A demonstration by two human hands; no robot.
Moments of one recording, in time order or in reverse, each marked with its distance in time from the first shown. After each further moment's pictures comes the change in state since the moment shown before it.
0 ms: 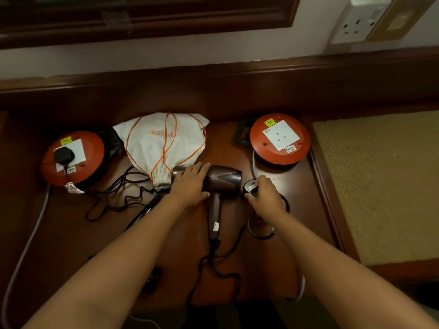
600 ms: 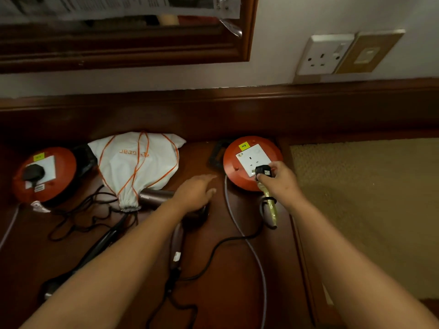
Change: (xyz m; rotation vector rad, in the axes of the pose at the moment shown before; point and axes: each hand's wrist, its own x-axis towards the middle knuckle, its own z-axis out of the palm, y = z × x) left_hand 0.072 0.091 -0.038 -0.334 -0.013 0.027; right_hand 0.083 0.034 -0.139 0.385 0.037 0.067
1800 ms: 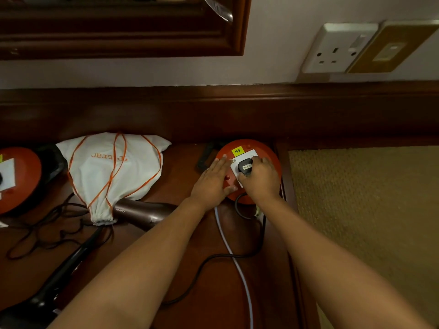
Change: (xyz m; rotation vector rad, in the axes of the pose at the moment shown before) left_hand 0.087 0.035 0.038 -0.104 0.070 0.051; right_hand 0.074 0.004 0.042 -0.627 0.122 -0.173
